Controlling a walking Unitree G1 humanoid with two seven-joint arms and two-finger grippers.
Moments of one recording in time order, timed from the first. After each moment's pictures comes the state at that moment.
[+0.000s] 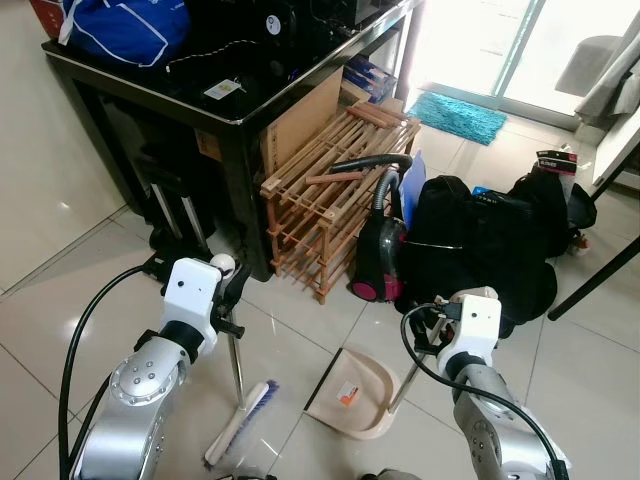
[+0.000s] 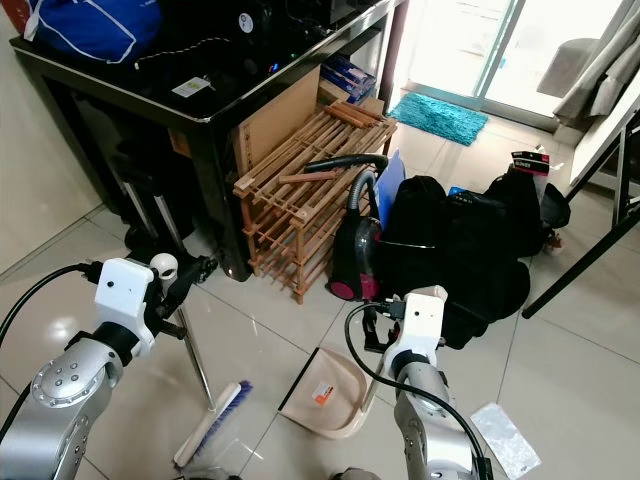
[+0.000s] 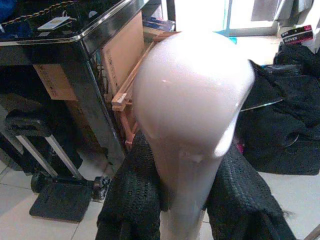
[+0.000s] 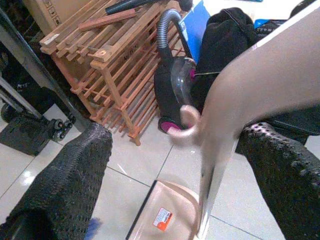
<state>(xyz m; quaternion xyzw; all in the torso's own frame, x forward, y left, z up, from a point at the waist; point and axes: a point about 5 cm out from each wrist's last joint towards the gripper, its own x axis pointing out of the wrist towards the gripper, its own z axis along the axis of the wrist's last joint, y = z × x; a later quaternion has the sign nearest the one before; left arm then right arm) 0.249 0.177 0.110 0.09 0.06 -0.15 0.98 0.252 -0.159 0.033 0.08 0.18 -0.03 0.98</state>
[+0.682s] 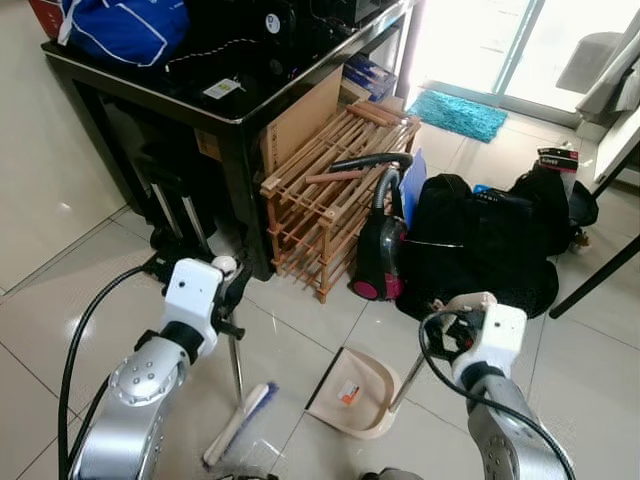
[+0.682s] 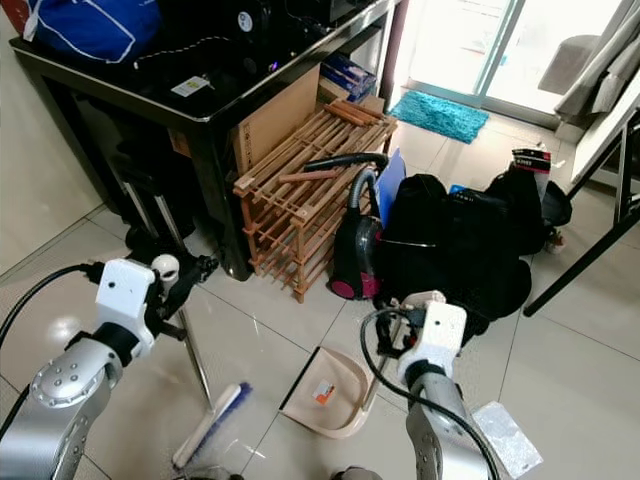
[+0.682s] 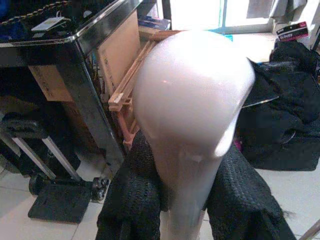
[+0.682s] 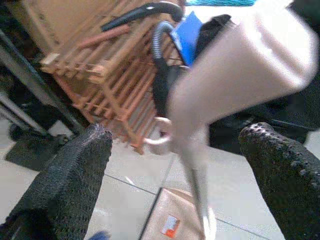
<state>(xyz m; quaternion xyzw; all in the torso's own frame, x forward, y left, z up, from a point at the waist) 0.249 0.176 0.111 0.09 0.06 -0.15 0.98 0.240 -0.165 0.041 0.12 0.15 -0.03 0.98</state>
